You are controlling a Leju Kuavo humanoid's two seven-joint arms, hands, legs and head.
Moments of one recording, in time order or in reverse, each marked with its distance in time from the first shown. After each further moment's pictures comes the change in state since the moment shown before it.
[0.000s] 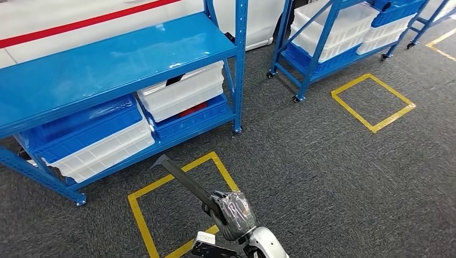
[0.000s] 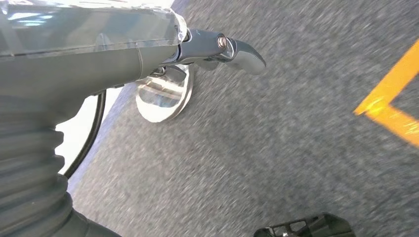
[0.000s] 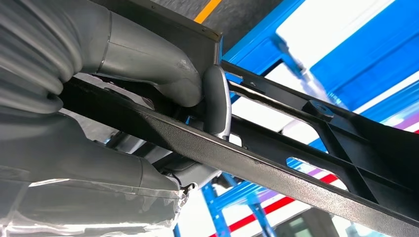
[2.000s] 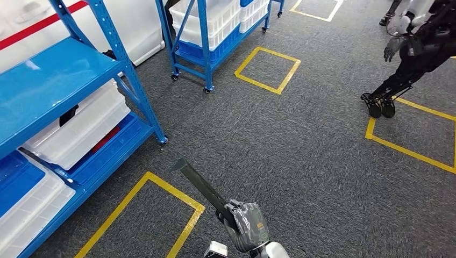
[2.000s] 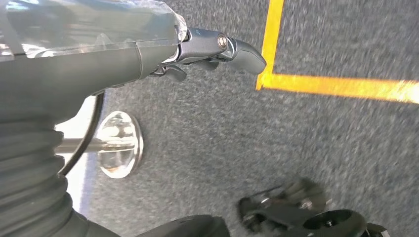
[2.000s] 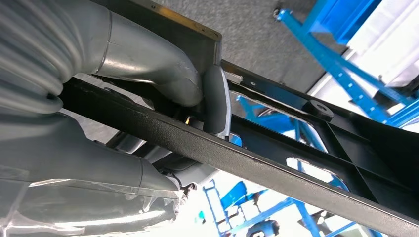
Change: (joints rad) left arm -0.006 -0.021 0.023 0.000 0.005 -0.129 0.002; right arm 0.098 -0.043 -0.018 -0.026 0.000 -0.129 0.023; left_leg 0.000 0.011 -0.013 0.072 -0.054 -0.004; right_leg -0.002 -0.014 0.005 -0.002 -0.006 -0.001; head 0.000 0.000
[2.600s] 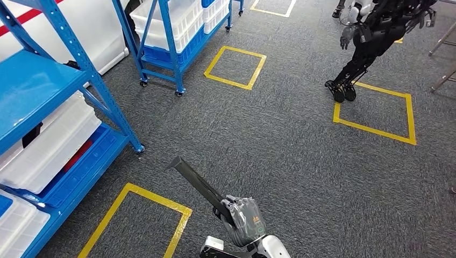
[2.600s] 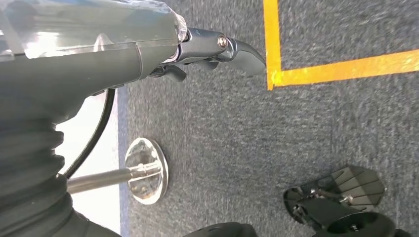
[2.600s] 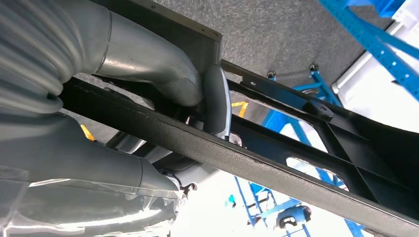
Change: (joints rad) left arm -0.005 0.015 -0.001 0.000 -0.026 -0.069 0.070; right arm -0.039 0.008 0.001 -0.002 0.033 0.057 0.020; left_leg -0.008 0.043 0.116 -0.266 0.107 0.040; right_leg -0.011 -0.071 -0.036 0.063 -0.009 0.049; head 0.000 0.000
